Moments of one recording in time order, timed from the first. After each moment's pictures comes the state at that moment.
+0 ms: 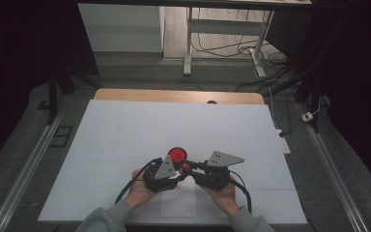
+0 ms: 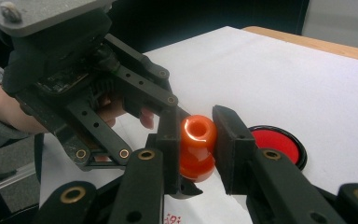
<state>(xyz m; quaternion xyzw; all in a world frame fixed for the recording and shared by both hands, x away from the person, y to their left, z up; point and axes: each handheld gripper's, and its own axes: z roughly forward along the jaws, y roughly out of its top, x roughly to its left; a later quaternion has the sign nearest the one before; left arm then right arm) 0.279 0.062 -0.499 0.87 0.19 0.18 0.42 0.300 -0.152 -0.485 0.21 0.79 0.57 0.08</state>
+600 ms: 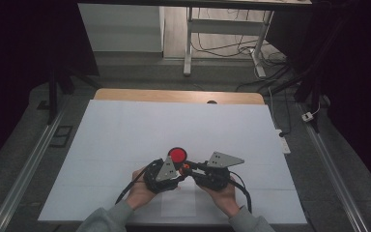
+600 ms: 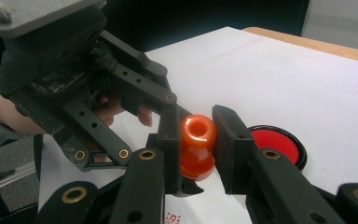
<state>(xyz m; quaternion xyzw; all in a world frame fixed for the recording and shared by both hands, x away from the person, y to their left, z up) 0.276 0.059 -0.498 0.87 0.19 0.19 0.41 0.298 -0.152 -0.486 0.21 0.79 0.57 0.08</state>
